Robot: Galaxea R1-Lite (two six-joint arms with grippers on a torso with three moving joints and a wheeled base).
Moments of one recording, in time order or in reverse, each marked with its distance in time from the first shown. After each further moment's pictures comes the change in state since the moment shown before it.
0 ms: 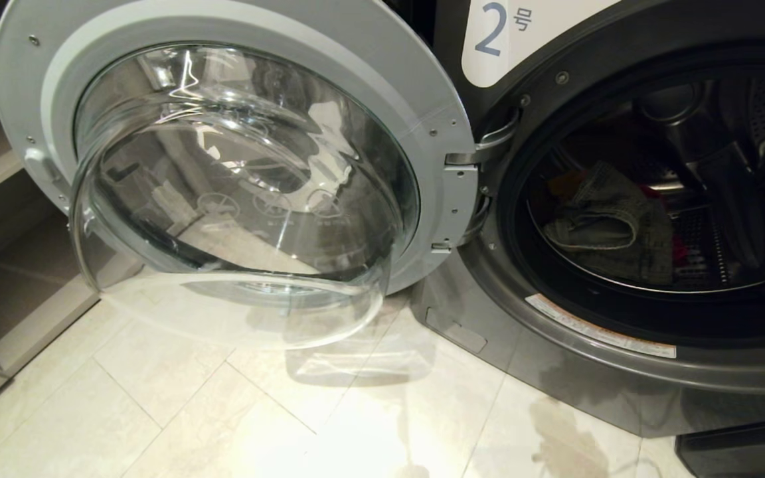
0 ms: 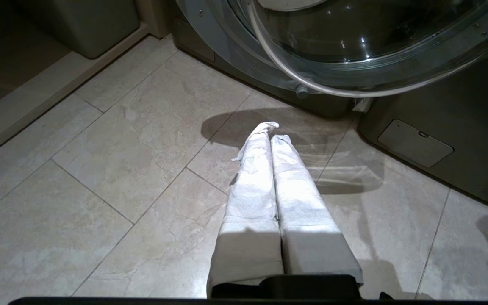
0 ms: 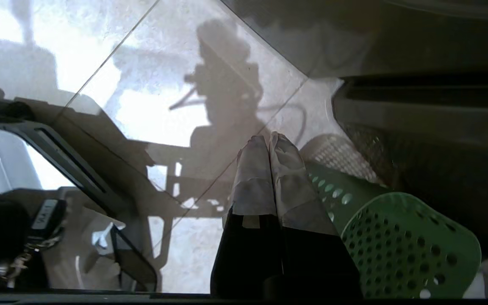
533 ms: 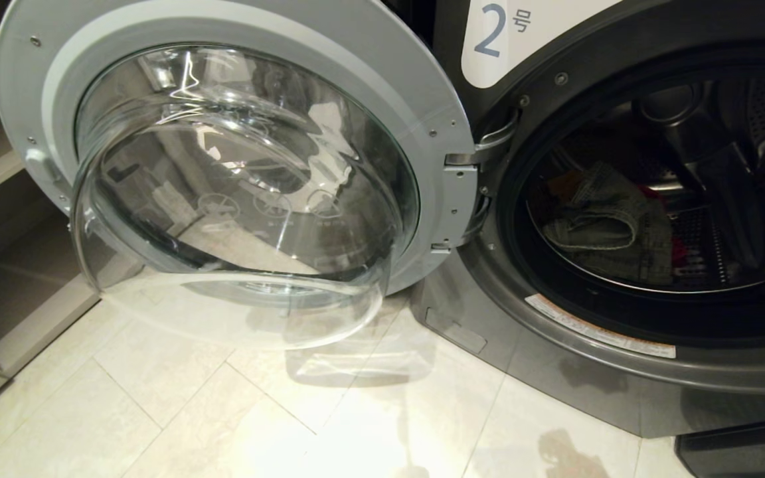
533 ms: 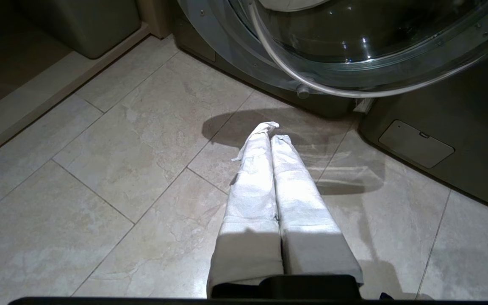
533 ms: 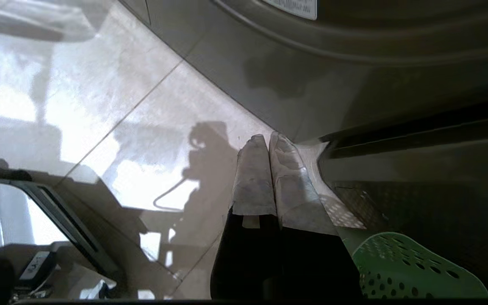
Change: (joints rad) left arm 0.001 0.000 0.000 0.000 0.000 0.000; right arm -0.323 -0.433 0.146 -0.058 0.312 -0.203
